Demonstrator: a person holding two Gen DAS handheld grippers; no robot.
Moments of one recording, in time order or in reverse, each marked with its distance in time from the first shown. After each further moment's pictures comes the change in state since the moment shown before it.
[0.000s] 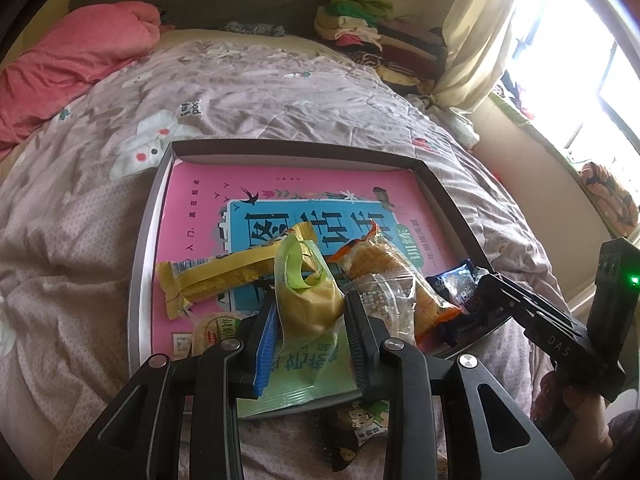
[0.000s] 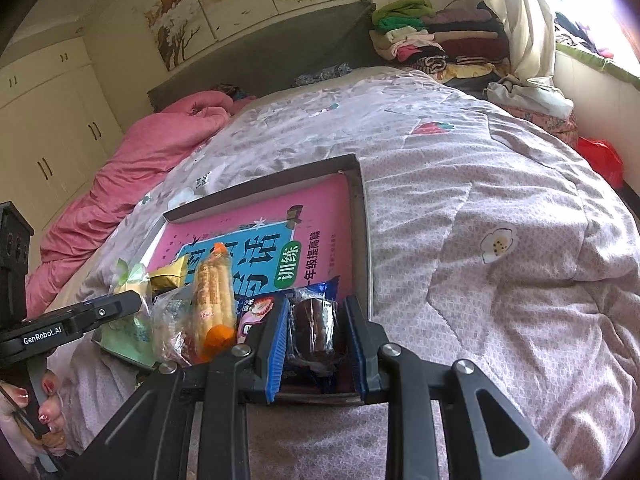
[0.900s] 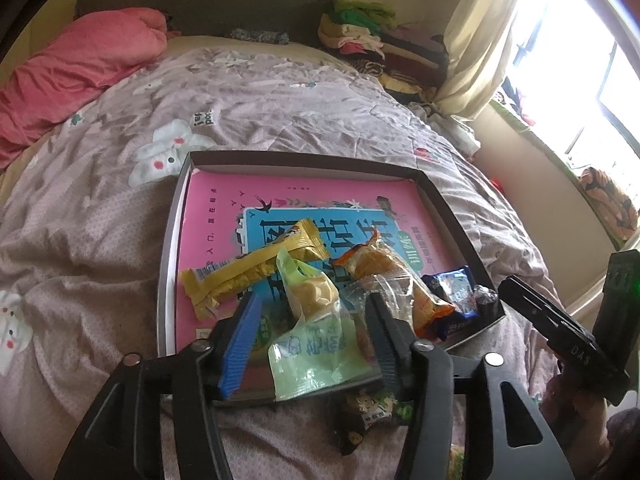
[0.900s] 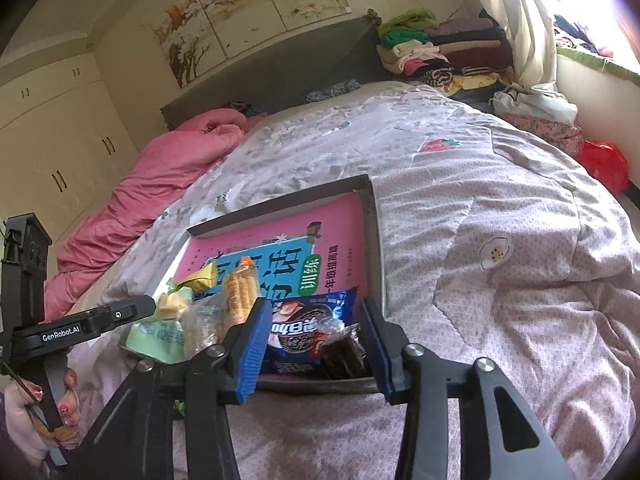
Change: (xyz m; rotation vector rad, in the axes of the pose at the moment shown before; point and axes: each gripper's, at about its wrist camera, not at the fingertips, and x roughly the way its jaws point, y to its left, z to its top) left arm -0.023 0.008 -0.002 -0.007 -0.029 0.007; right arm -0.028 0.006 -0.002 0.007 -0.065 0.058
